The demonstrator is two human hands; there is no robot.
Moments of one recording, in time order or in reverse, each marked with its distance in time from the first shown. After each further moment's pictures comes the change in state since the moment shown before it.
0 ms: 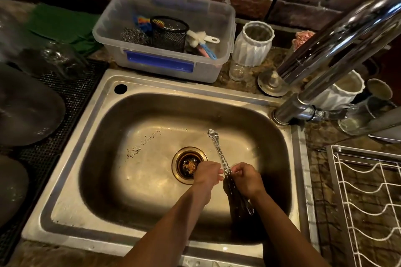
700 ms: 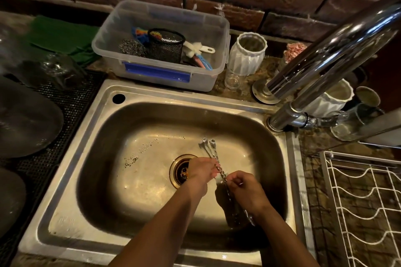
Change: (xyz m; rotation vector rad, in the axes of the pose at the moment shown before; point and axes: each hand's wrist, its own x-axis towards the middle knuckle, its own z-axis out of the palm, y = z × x) left_hand -0.003 0.031 -0.004 -0.189 0.030 0.029; right_hand -0.034 -0.012 -0.014 0.170 -0.065 -0.076
